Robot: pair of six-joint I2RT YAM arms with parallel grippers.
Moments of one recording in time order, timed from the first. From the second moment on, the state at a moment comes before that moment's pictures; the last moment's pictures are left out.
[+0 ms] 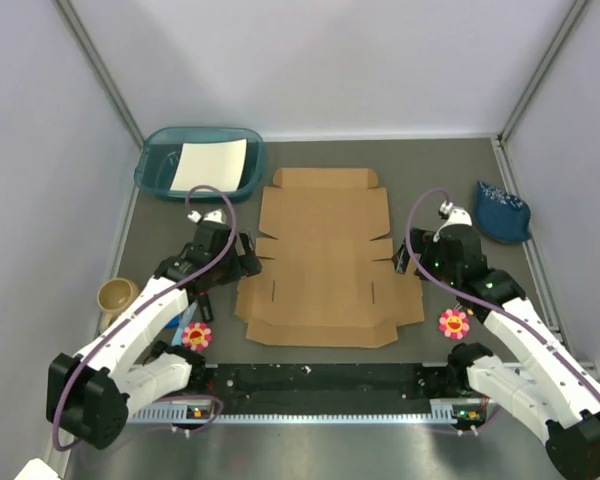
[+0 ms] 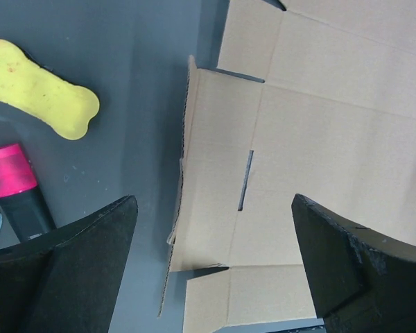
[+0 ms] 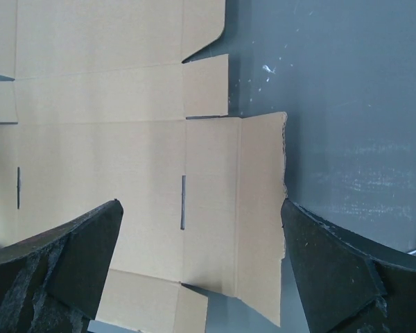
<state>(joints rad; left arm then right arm) -0.41 1.02 0.73 -0.56 -0.09 -0.64 0.40 0.80 0.68 -0.54 0.10 0.51</state>
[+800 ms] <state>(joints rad) -0.47 1.28 0.74 -0.51 -0.04 -0.55 0.40 0.76 0.73 -0.59 0.04 0.49</state>
